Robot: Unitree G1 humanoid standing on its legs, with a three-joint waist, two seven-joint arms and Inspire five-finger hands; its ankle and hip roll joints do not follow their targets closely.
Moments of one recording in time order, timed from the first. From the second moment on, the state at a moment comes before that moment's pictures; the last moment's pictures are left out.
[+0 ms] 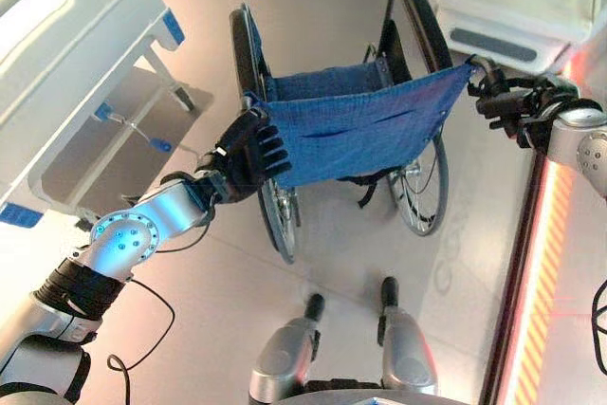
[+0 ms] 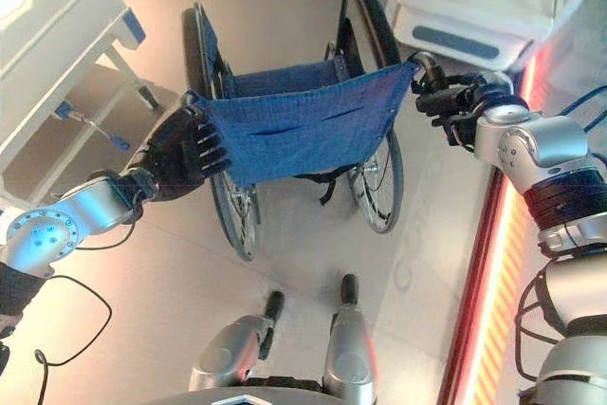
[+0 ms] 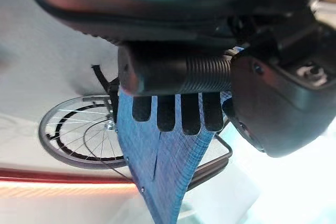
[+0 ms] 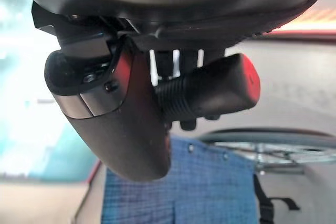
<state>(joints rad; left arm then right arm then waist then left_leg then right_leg) -0.47 0.96 -0.35 -0.09 -1.73 0.36 0.48 -0.99 -1.01 0.52 0.42 0.96 0.67 -0.37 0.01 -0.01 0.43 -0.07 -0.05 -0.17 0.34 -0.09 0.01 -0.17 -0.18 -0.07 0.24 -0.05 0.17</state>
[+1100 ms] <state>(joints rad) -0.27 0.99 -0.22 -0.09 -1.66 0.43 0.43 -0.89 -0.89 0.56 0.38 0.94 0.67 -0.34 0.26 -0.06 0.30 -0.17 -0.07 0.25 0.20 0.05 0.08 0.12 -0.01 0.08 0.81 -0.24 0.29</state>
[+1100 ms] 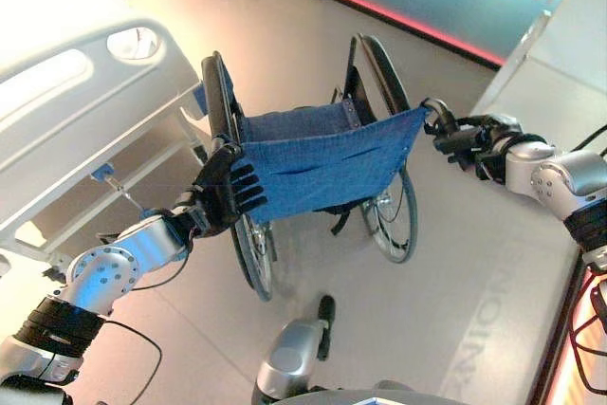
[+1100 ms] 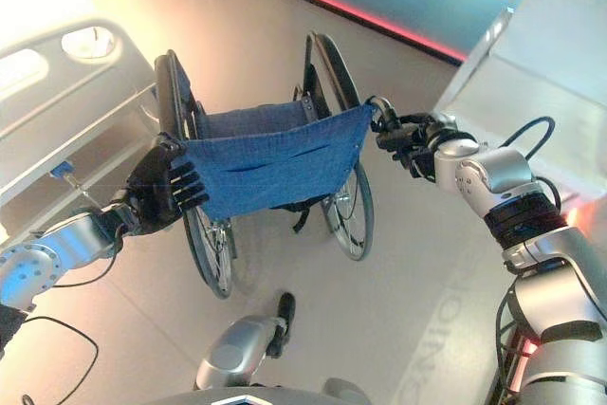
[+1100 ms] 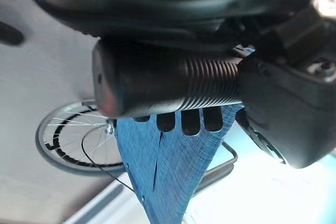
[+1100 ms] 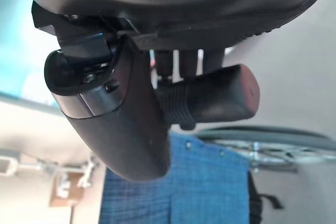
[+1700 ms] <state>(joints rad) -0.36 1.02 -0.24 -0.04 -1.64 0.40 0.44 -0.96 -0.89 0.50 0.37 0.95 0.66 -0.34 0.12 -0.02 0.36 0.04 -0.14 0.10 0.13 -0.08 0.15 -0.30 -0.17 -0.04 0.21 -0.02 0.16</state>
